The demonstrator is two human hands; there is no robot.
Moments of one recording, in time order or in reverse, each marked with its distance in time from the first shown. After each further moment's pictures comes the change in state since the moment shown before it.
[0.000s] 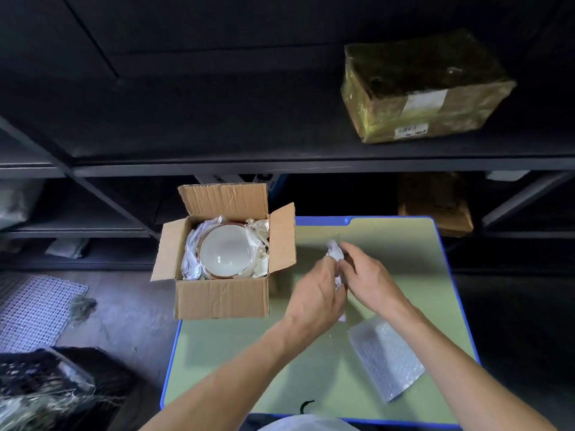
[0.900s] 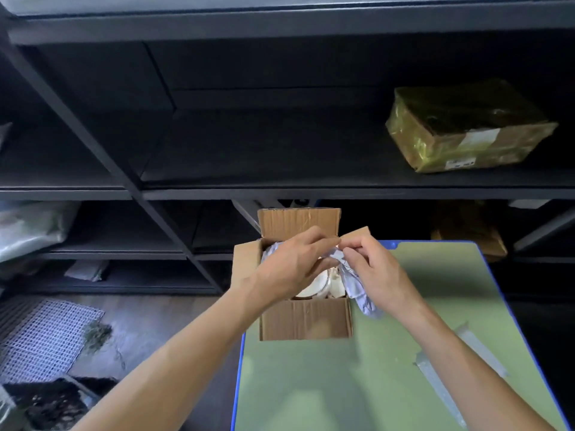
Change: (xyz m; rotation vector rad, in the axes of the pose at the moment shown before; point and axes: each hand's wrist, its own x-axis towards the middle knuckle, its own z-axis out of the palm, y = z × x) left_hand 0.017 -0.111 -0.195 0.128 -0.032 0.490; right_hand -0.004 -0.161 0.045 0.295 0.149 -0.099
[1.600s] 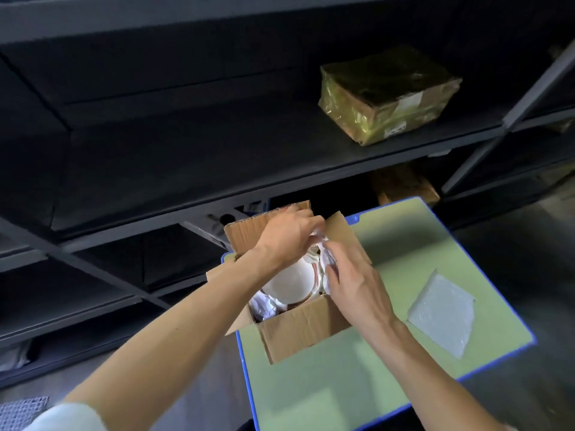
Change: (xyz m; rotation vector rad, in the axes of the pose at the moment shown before) left_hand 0.074 -0.055 0.022 0.147 -0.138 0.223; right_hand -0.016 0.015 0.072 -0.555 0.431 0.017
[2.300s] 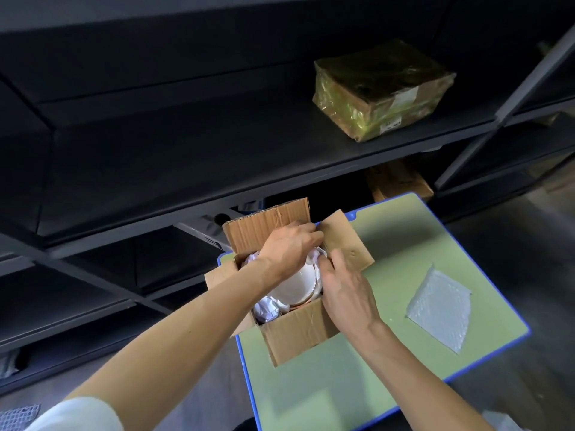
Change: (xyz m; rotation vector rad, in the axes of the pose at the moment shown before) left_hand -0.011 -0.008 0.033 0.052 -0.052 0.046; right_hand -0.003 -0.002 0.035 -0.404 -0.022 -0.048
